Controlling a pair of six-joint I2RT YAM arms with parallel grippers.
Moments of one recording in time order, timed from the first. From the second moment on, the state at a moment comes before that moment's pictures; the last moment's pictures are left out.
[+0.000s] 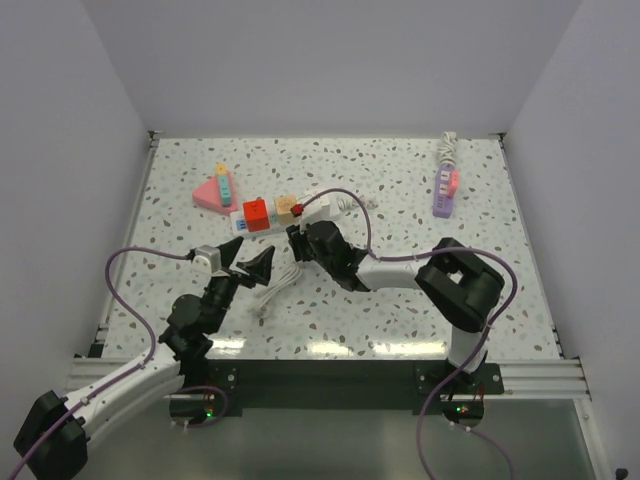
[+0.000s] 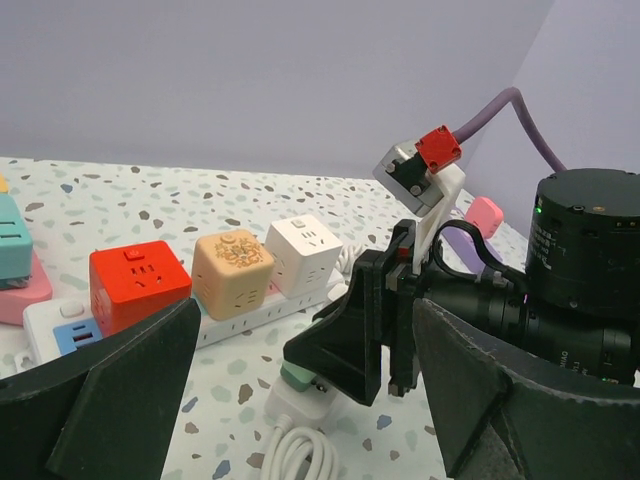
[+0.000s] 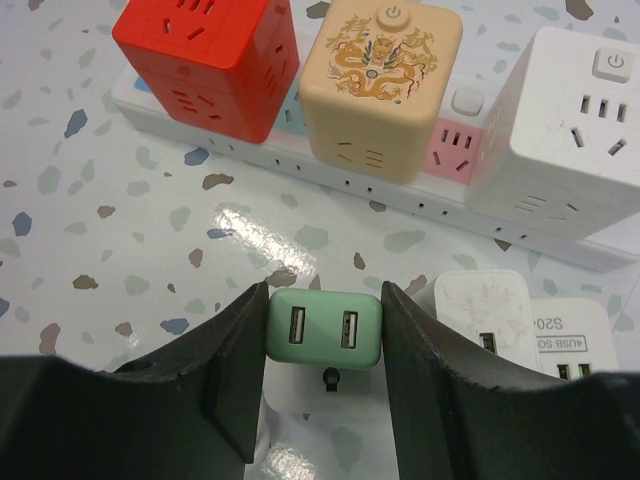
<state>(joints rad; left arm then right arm) -0.69 0.55 0.05 0.76 -0.33 -0.23 0.92 1.86 0.99 0.44 0.30 0.19</state>
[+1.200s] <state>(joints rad) -0.68 0.52 0.05 0.69 -0.37 -0.23 0.98 1.91 1.00 0.50 0.45 0.24</state>
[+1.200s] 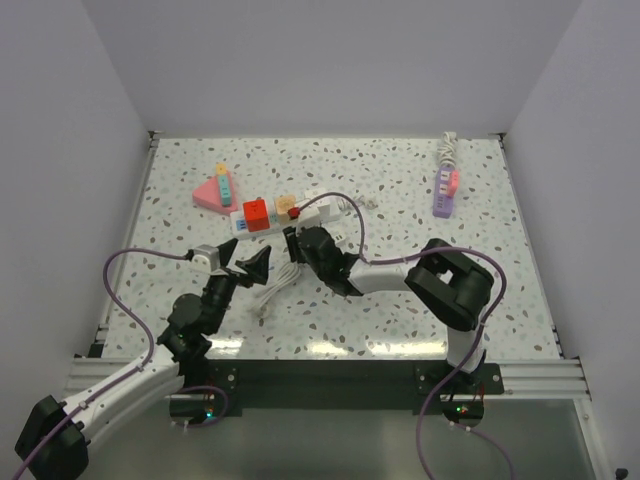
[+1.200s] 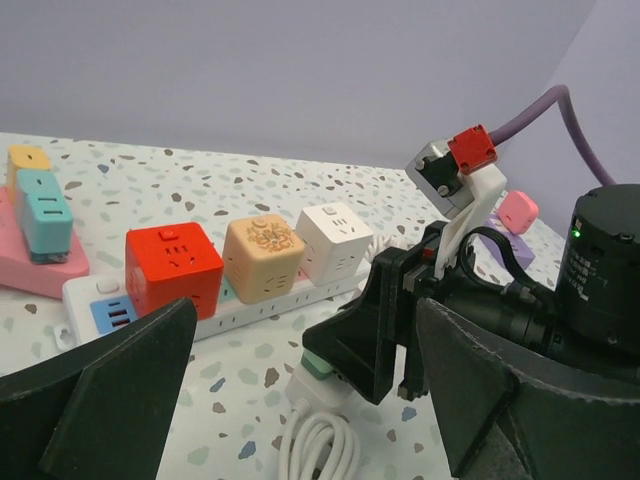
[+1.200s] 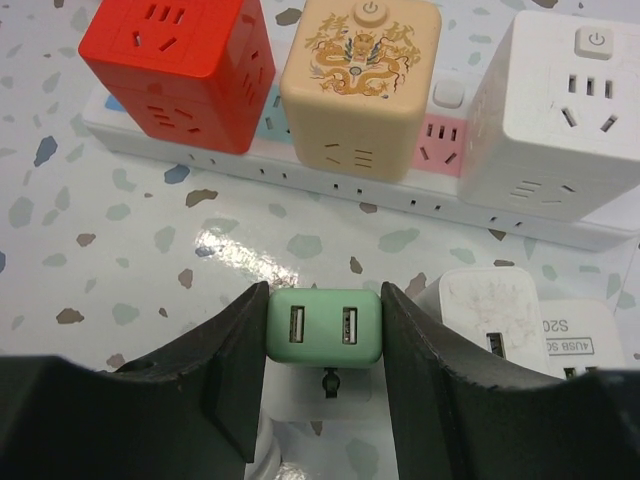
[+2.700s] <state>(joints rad) -0.02 1.02 0.55 0.31 -0.23 -0.27 0.32 1.18 0.69 0.14 0.45 0.30</state>
